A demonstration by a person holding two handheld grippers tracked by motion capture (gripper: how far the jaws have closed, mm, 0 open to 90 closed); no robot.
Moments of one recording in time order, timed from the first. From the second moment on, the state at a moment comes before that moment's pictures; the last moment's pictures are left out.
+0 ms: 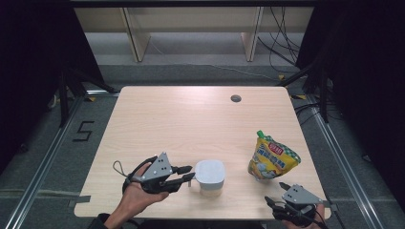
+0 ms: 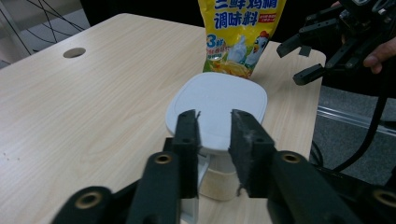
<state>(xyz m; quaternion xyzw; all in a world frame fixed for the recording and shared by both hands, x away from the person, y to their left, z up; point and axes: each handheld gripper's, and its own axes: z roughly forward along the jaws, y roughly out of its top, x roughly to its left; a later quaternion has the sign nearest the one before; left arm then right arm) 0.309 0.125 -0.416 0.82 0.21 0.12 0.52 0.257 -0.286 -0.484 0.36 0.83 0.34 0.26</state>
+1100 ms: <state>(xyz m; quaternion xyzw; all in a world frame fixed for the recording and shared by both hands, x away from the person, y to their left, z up) 0.284 0.175 -0.472 0.81 0.29 0.13 0.50 0.257 -0.284 -0.483 0.36 0.83 0.35 0.26</state>
